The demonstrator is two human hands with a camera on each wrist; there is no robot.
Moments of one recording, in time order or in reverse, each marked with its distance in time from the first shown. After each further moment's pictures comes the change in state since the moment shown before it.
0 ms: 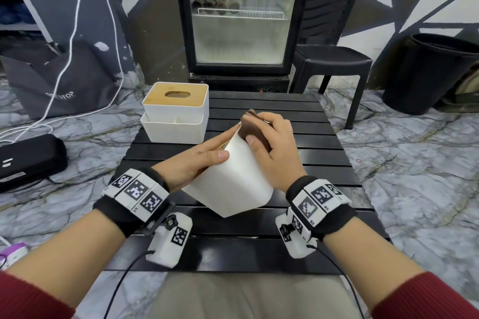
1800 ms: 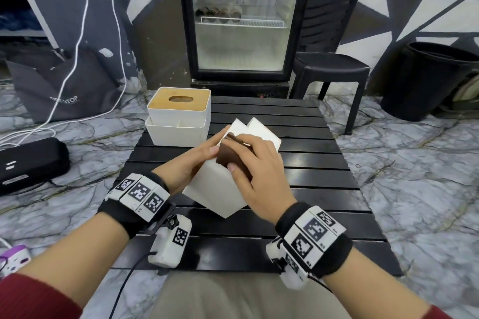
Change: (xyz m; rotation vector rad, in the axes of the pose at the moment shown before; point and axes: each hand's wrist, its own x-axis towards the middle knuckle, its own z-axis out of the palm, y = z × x) left_hand -0.011 0.001 -0.001 -0.021 0.075 0.059; right_hand -0.032 -0.045 0.004 -0.154 -0.123 -0.074
